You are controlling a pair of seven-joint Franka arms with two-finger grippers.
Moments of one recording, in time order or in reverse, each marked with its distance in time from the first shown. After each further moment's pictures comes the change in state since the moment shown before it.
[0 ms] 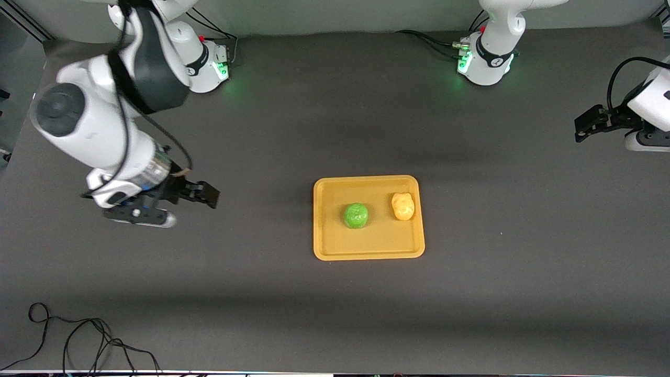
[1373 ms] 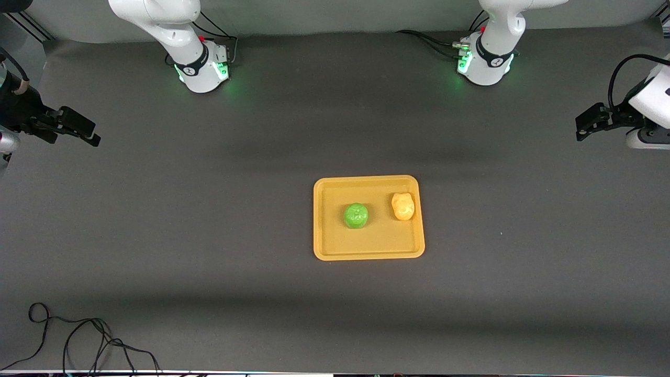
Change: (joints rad) left arm 0.000 -0.008 0.000 -0.003 0.002 0.000 0.000; right arm -0.651 -0.304 0.449 -0.074 -0.090 -0.224 -0.243
